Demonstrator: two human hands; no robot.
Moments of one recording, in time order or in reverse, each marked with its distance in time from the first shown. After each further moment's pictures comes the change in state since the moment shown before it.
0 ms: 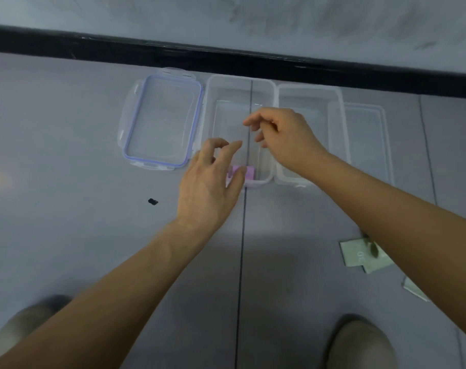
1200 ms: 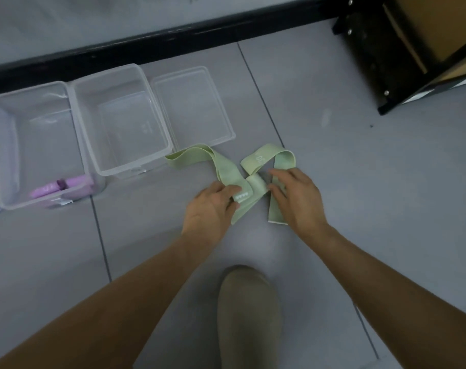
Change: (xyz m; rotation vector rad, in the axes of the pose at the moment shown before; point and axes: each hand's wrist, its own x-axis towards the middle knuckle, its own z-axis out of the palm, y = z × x) left_hand -0.082 0.202 0.200 -0.005 -0.571 0.263; right_hand -0.292 0.256 -0.101 -0.373 0.452 0.359
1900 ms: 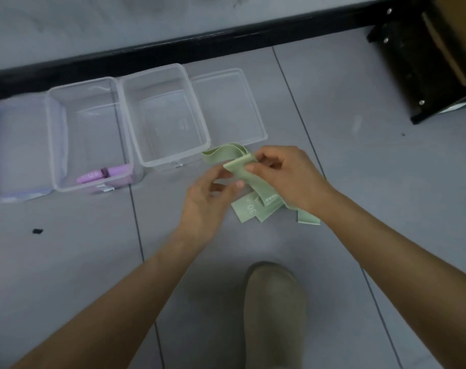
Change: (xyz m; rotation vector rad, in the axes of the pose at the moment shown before) left_hand -0.030 -0.009 -0.079 -0.821 0.197 -0.252; right_hand 0.040 -0.121 -0.046 0.526 -0.344 0.016
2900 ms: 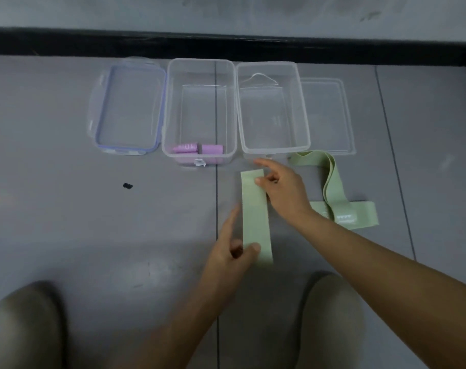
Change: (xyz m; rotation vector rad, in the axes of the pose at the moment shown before) left_hand -0.121 -0.072 -0.105 -0.317 0.041 -0.288; right_hand 0.044 -0.031 0.184 -0.067 -0.014 -0.010
